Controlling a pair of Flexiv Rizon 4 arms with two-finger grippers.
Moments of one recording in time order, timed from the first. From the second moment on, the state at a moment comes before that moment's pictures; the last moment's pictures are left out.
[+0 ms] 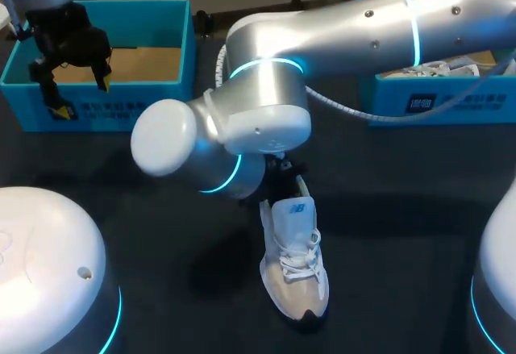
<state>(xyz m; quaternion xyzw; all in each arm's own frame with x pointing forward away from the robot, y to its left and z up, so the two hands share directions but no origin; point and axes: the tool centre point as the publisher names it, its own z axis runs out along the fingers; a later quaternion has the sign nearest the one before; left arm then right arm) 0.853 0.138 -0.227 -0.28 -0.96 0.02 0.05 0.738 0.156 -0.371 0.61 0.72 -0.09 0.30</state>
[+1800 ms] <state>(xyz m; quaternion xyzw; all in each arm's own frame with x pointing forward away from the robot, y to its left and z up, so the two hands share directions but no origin) 0.853 0.138 -0.227 -0.28 -0.96 0.02 0.05 0.710 0.195 -0.400 0.70 0.71 -0.01 0.06</state>
